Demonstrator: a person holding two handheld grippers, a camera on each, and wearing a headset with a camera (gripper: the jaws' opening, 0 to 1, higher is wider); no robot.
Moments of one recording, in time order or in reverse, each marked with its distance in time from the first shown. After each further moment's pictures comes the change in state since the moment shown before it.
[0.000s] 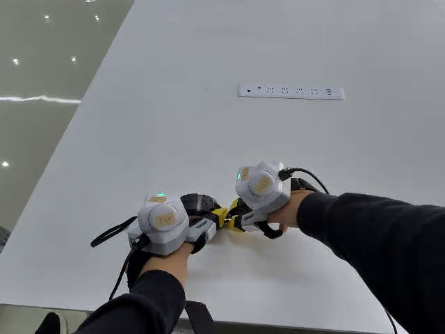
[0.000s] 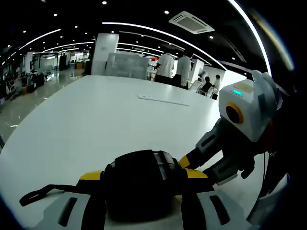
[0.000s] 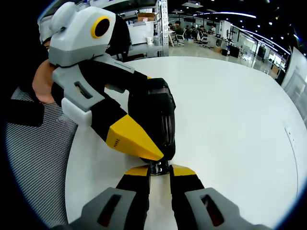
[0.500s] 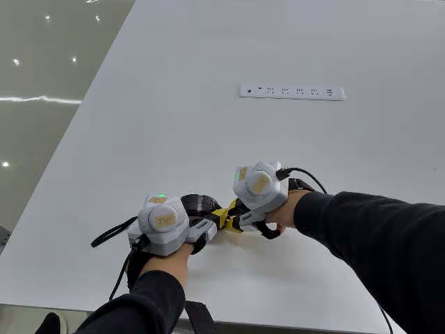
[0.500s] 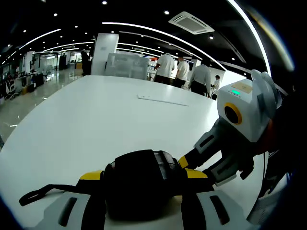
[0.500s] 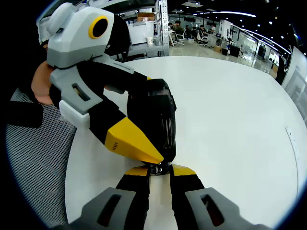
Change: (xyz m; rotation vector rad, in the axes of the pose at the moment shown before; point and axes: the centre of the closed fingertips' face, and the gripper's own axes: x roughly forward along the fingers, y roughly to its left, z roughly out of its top) left arm 0.000 0.000 -0.001 -0.003 -0.001 -0.004; right arm 0.002 0.000 0.000 -0.005 0.005 0.001
